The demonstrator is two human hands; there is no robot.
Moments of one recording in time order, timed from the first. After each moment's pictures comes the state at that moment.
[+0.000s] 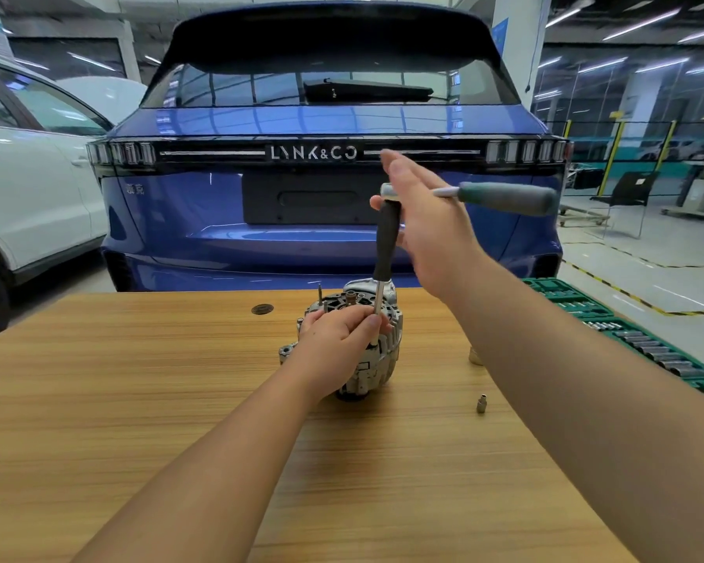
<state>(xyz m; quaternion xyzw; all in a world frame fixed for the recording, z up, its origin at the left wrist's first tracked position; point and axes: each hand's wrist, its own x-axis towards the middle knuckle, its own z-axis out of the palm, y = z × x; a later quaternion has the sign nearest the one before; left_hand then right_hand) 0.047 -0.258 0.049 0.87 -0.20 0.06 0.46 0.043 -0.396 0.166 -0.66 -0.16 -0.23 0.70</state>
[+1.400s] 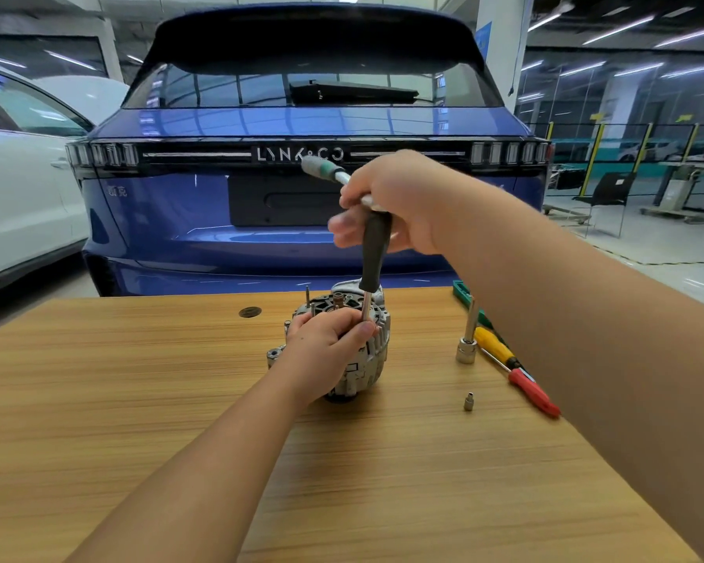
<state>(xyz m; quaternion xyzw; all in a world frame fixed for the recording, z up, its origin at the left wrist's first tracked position) 0.037 -0.256 0.054 0.87 -0.21 0.05 0.45 0.030 -0.387 0.222 -0.80 -0.04 0.01 0.61</state>
